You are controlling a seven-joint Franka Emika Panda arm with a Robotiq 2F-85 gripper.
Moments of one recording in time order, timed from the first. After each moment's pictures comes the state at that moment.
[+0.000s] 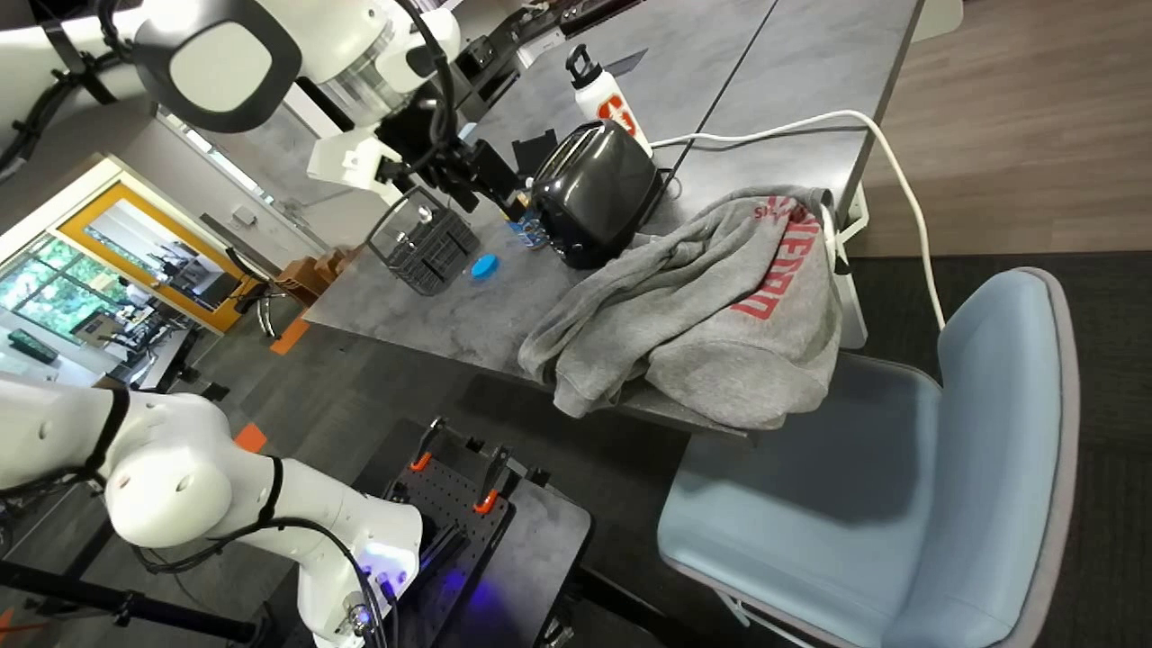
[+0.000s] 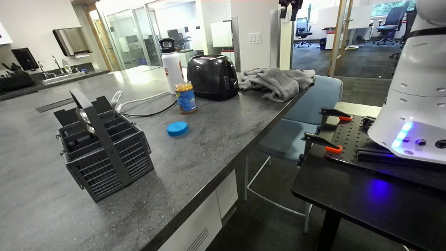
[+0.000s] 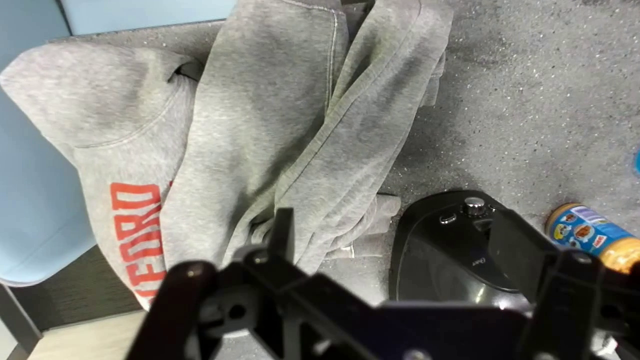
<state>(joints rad) -0.17 -0.27 -0.42 -2.24 0.09 2.04 -0.50</state>
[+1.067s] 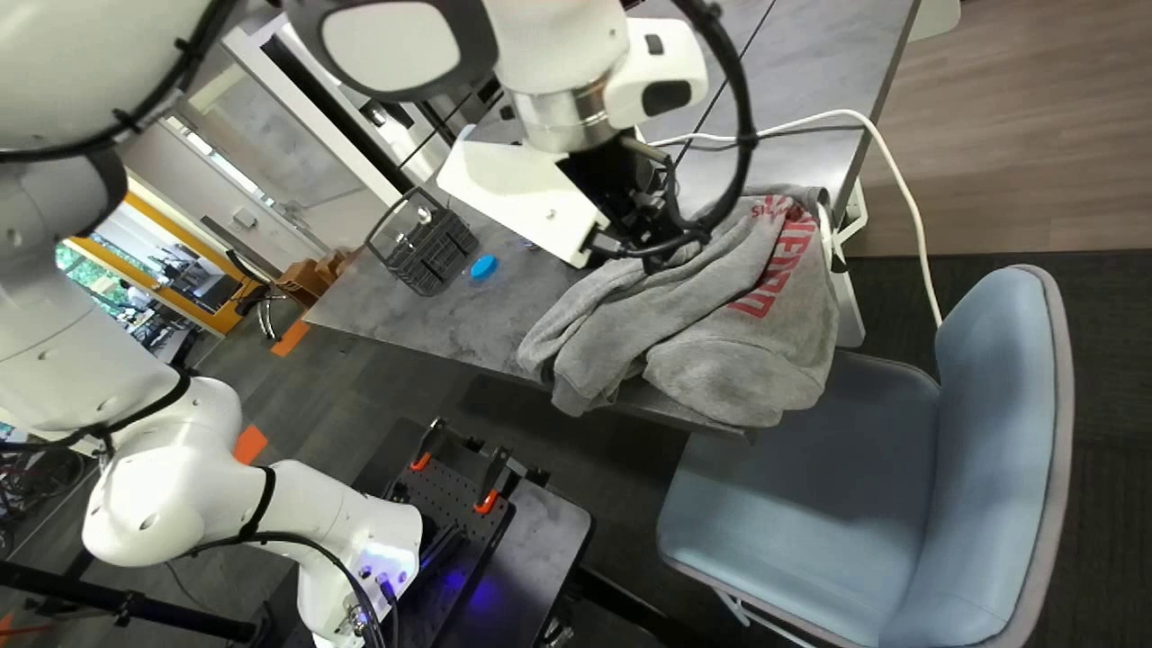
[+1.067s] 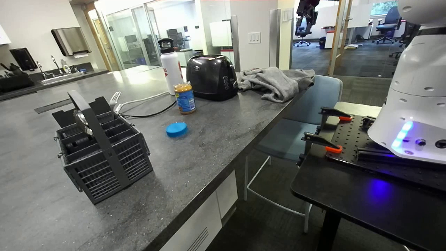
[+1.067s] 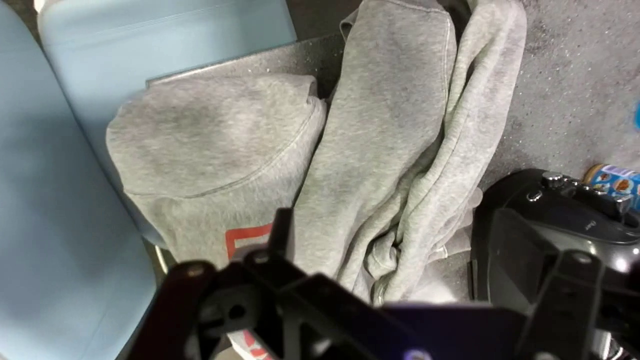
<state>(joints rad) -0.51 0.32 -0.49 -1.71 0.45 1.69 -0.89</state>
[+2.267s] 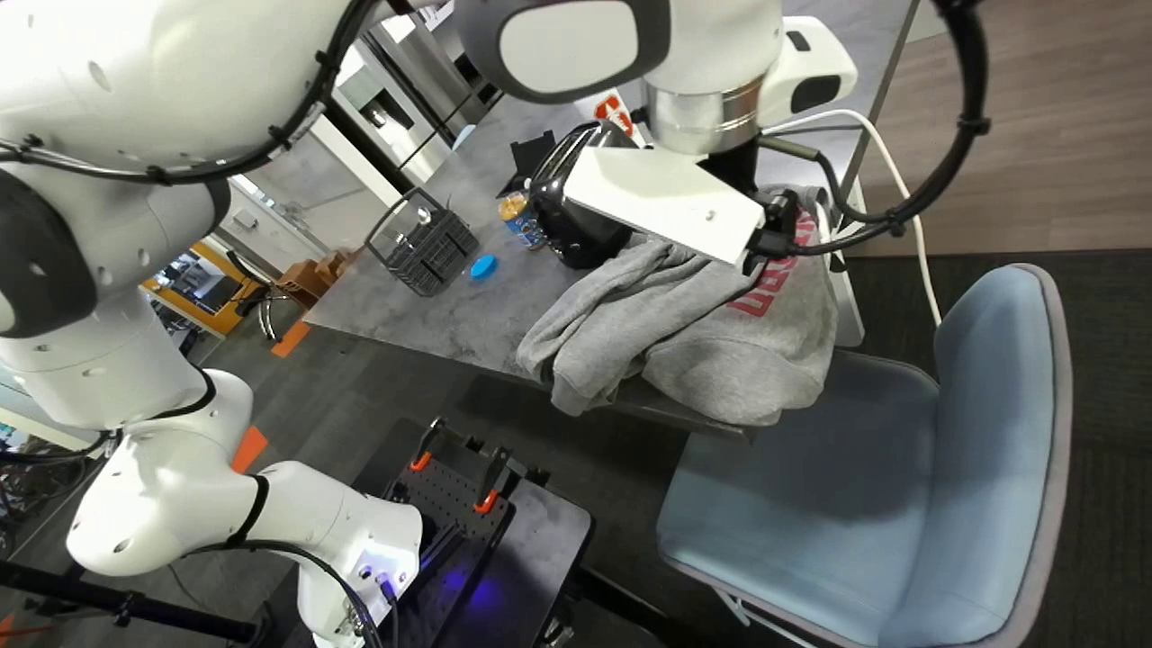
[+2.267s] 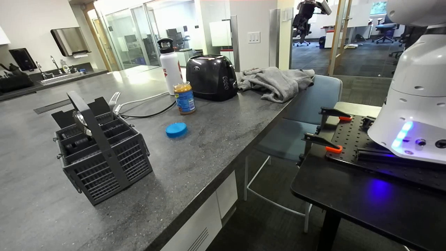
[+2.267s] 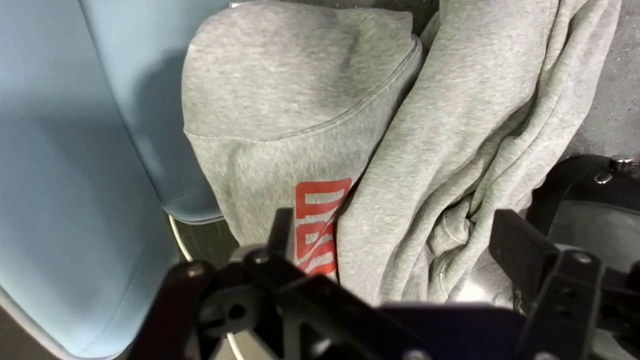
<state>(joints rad) -0.77 0.62 -0.25 -1.34 0.44 1.64 -0.94</state>
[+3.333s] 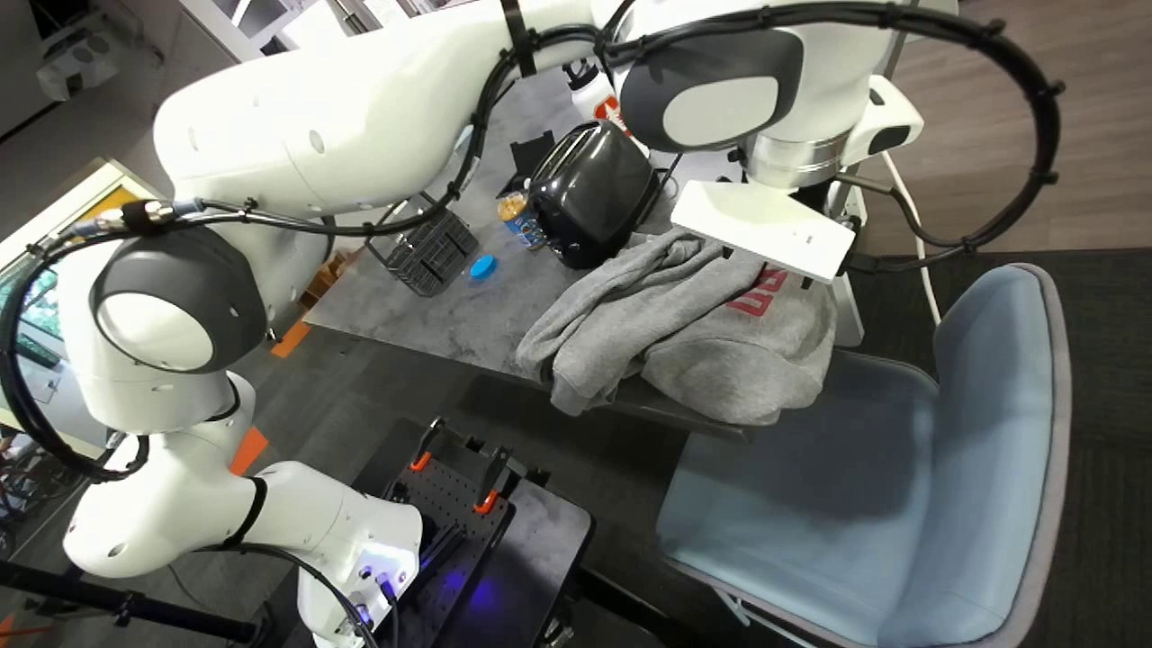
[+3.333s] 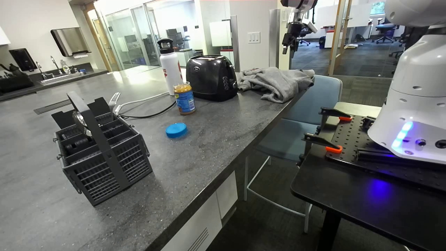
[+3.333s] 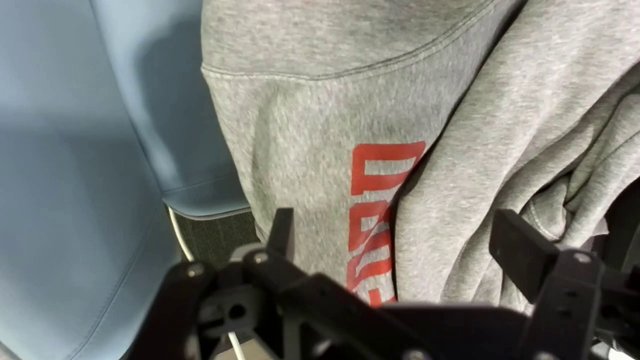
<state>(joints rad) -0.82 0.91 -0.13 -1.05 0.39 1.66 -0.88</state>
